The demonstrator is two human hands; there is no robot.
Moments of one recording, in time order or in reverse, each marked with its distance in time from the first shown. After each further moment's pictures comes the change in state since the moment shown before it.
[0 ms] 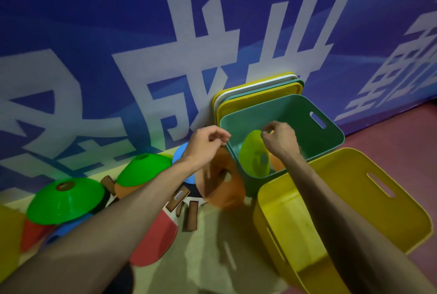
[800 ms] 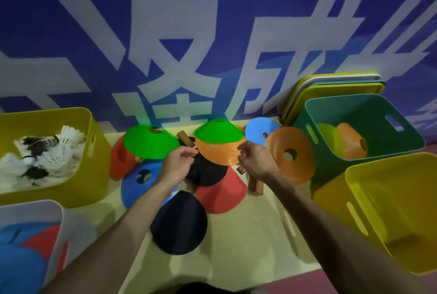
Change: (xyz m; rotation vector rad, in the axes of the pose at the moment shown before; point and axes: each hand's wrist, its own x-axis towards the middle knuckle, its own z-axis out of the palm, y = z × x) left_hand -0.185 -0.180 -0.183 -0.160 0.335 -0.398; right_hand -0.160 -0.141 0.191 -0.133 -0.399 -0.284
